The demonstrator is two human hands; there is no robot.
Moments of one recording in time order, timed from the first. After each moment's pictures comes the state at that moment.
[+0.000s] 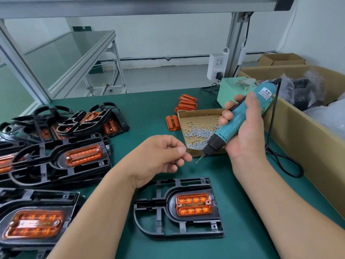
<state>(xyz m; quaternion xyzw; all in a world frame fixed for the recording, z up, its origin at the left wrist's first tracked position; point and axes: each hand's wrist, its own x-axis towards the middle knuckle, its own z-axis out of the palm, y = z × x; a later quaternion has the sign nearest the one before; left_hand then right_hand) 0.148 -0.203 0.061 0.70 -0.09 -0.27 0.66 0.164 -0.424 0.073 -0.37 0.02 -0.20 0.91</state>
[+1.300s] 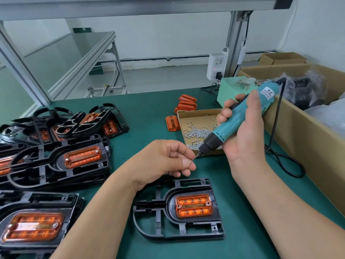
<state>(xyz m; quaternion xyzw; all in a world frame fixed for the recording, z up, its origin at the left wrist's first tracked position) 0.145 -0.204 0.058 0.73 -0.16 -0.28 0.61 0.158 -0.417 0.075 -0.35 0.00 -0.21 0.91</state>
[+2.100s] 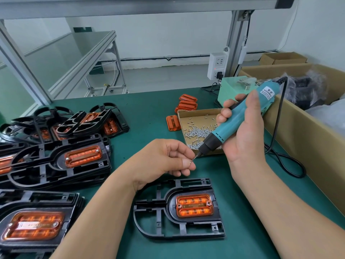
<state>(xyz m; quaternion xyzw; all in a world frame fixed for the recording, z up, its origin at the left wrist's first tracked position) 0.146 -0.203 0.057 0.73 -0.16 -0.27 0.61 0.158 -0.414 0.075 -0.36 0.00 -0.21 0.91</state>
